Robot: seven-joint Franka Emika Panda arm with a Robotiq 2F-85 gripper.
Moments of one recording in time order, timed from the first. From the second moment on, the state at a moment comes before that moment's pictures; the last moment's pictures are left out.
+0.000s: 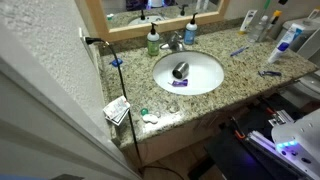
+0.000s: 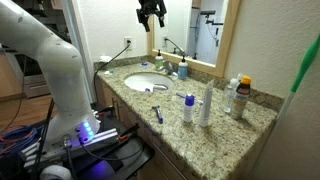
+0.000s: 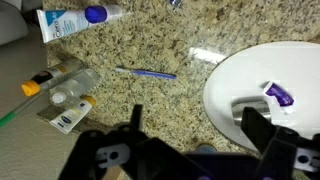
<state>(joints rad) -0.07 -0.71 -0.03 -2.41 -0.27 1.87 -0.14</state>
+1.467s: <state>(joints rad) 0.18 -0.39 0.19 -2.37 -0.15 1.91 -0.02</state>
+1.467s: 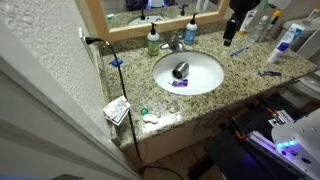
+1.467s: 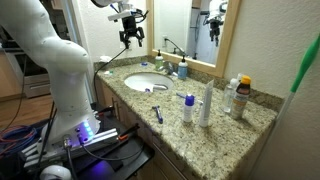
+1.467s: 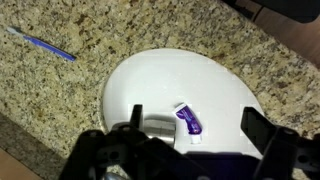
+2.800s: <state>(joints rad) 0.18 -0.58 0.19 -2.25 -0.13 1.62 0.16</state>
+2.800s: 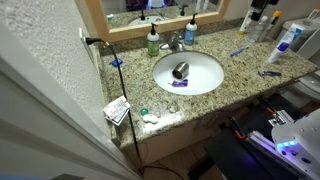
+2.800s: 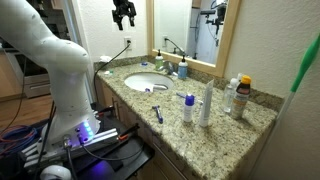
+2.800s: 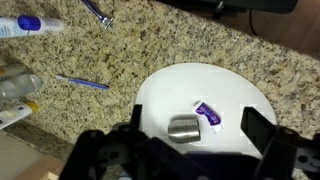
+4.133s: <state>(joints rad) 0.17 -0.52 0.24 -2.50 -0.17 1.99 0.38</state>
